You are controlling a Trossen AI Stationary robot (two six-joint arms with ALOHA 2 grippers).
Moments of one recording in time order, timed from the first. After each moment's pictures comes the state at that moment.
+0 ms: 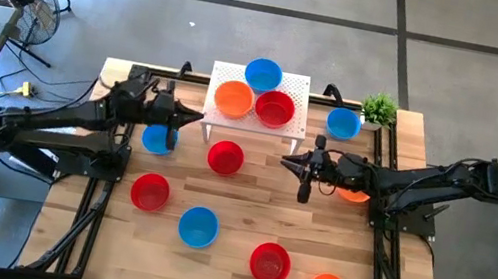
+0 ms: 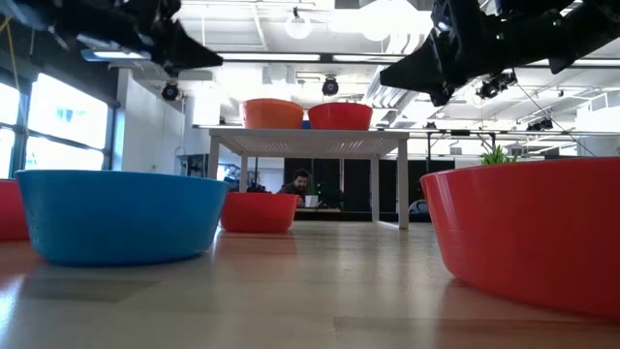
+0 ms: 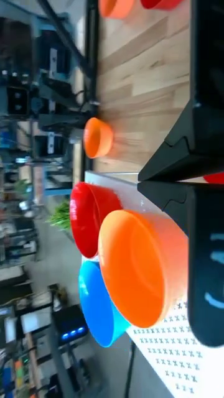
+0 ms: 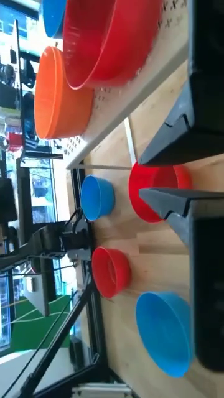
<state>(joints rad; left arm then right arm) 0.40 0.68 0.48 0.10 0.15 0.10 0.01 1.14 0.45 0.54 0.19 0.10</state>
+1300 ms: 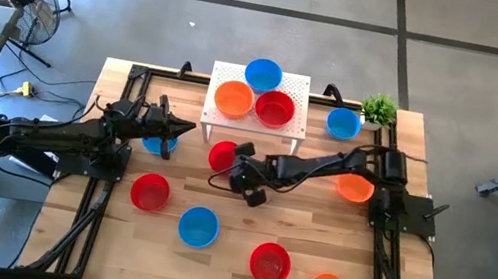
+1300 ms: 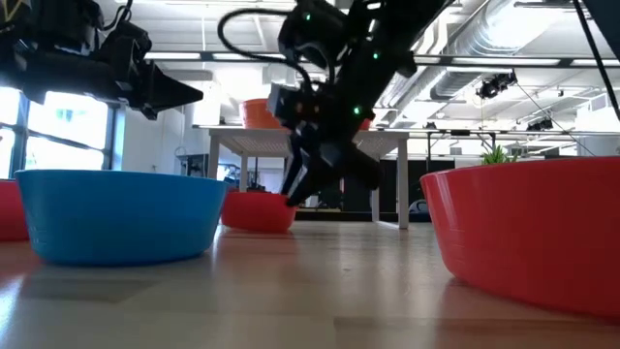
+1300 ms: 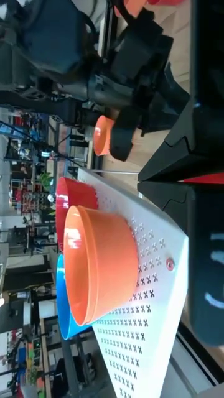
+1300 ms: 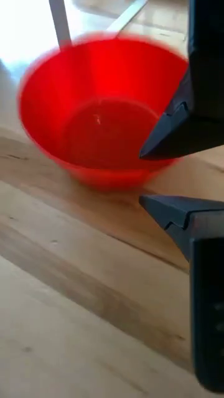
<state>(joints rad) 0.40 0.58 0.12 0.49 0.12 0.00 0.03 2.03 1.35 -0.28 0.22 -0.58</state>
